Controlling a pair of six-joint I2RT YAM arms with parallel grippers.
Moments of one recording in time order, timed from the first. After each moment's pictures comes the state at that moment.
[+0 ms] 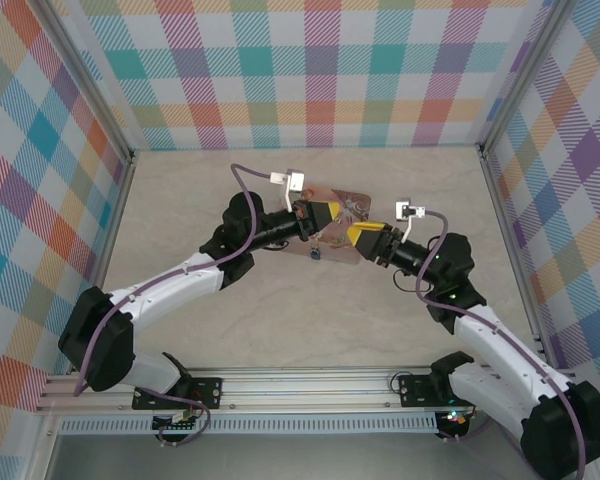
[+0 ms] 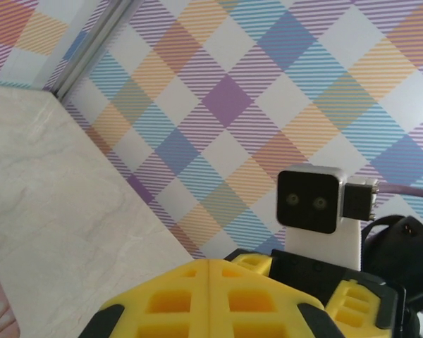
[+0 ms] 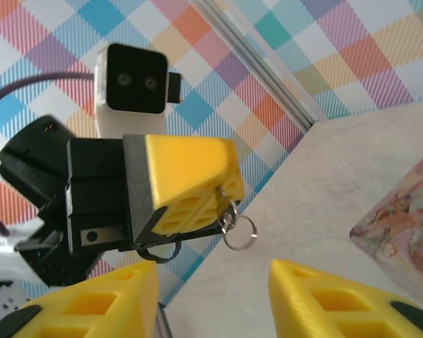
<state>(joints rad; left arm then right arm) -0.71 1.41 0.99 0.47 0.47 -0.75 0.41 0.88 0.52 0.48 -0.66 0.78</state>
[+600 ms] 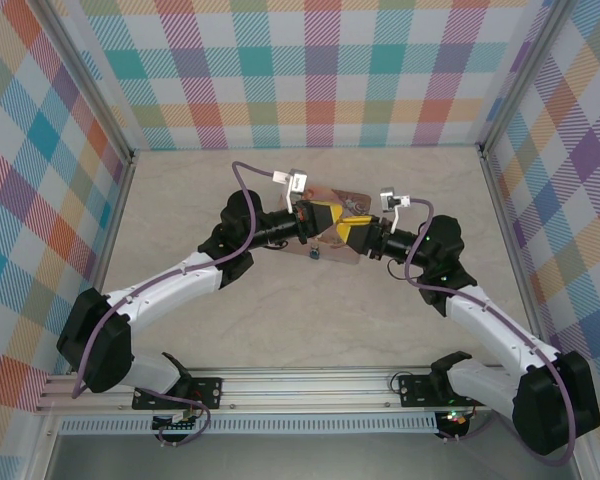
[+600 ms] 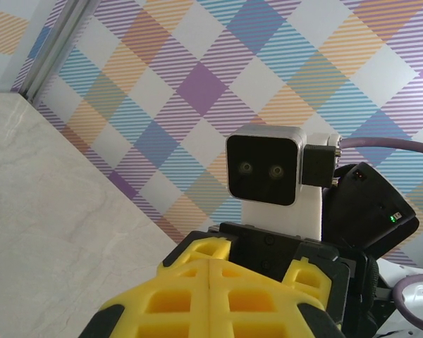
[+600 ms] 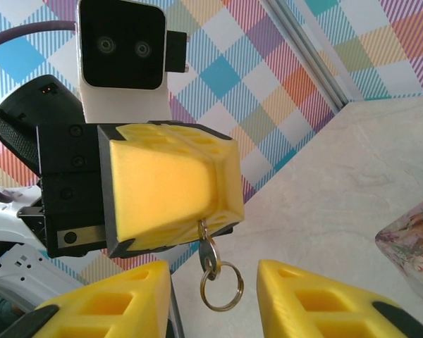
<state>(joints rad) -0.71 1.41 1.00 0.47 0.54 -0.71 0.40 1.04 0.61 0.54 -0.80 0.73</state>
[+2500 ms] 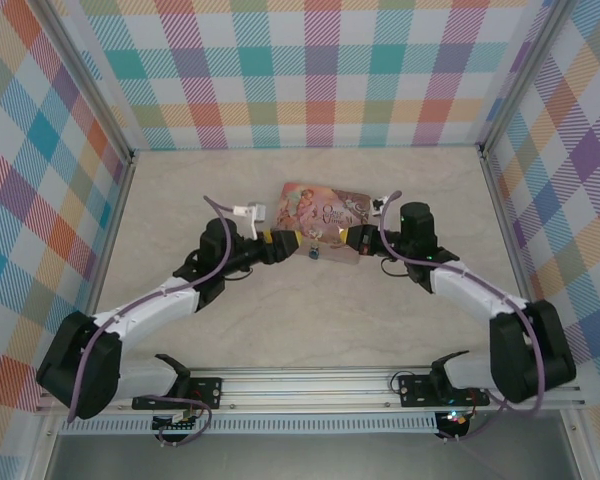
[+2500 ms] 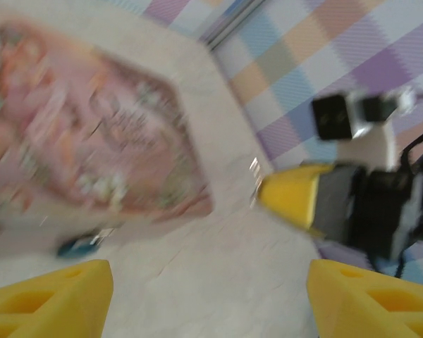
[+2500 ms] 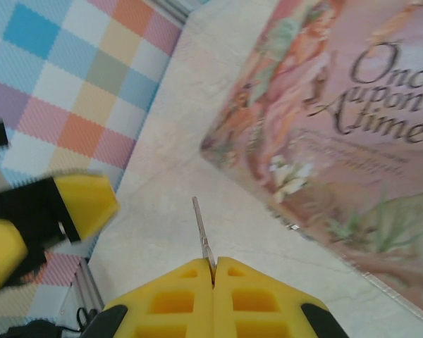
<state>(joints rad) -0.54 1.27 0.62 0.33 0.39 -0.70 0.33 1.35 0.70 0.20 -0.67 0.62</state>
